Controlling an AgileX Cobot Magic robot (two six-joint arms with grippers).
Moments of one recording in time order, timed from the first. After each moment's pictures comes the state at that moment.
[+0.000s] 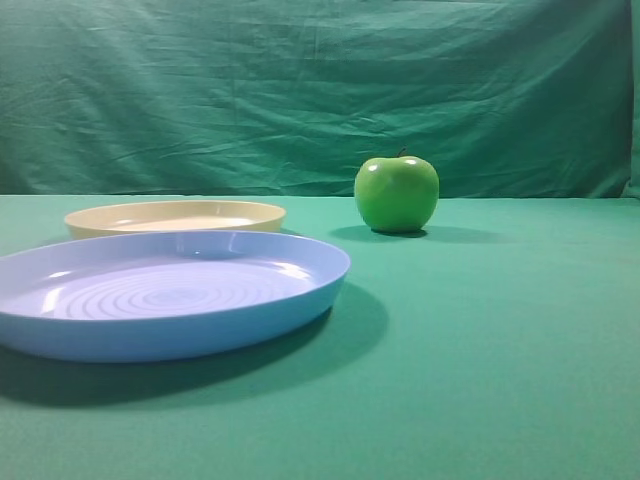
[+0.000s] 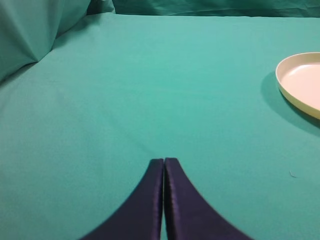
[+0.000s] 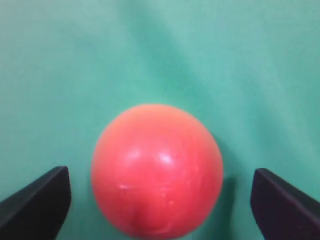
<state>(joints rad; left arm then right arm) 0.06 -0.02 0.01 0.32 0.38 -0.33 0.23 1.58 -0.83 0.08 0.72 -0.20</state>
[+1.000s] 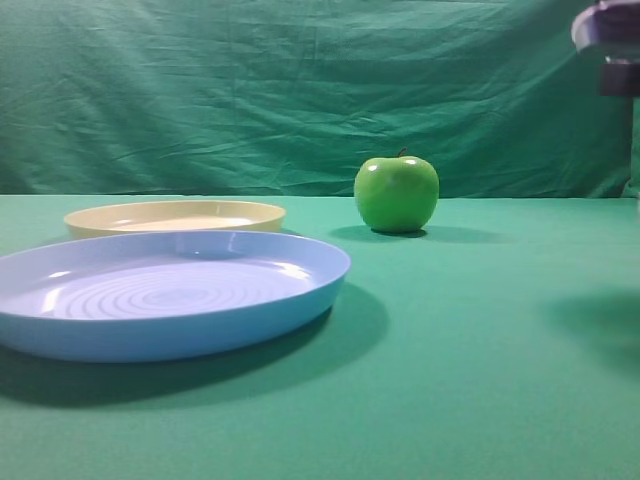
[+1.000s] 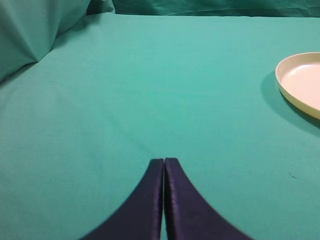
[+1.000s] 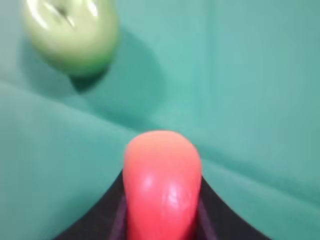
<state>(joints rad) 0.06 -0.02 0.01 0.32 0.38 -0.33 0.38 1.71 -1.40 0.08 0.85 -0.26</state>
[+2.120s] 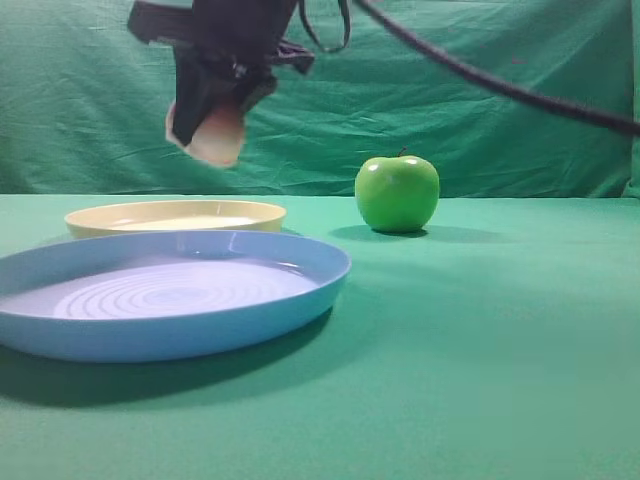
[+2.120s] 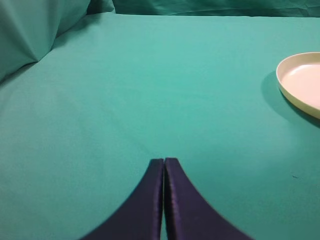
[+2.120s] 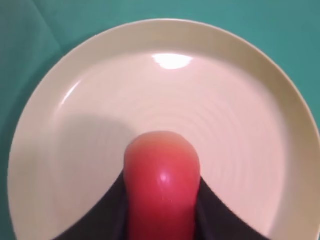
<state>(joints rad) 0.06 -0.02 0.01 0.32 0.38 -0.33 0.77 2.29 -1.89 0.27 0.66 -0.55</state>
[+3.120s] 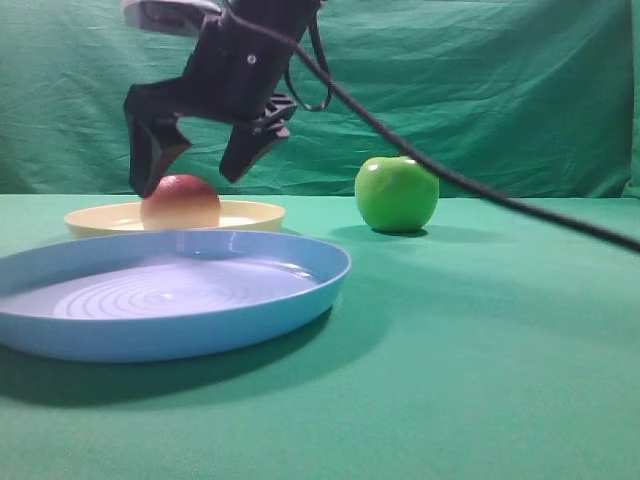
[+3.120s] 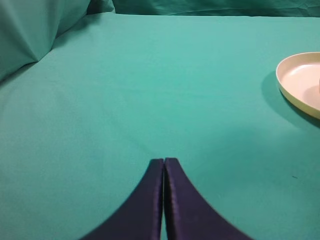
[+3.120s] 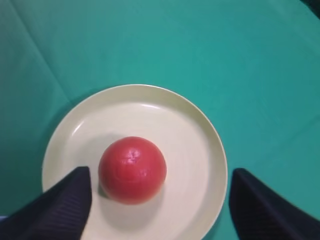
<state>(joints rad) 0.06 -0.02 0.01 0.32 0.38 -0.33 0.71 2.06 -1.90 0.28 0.80 -0.49</state>
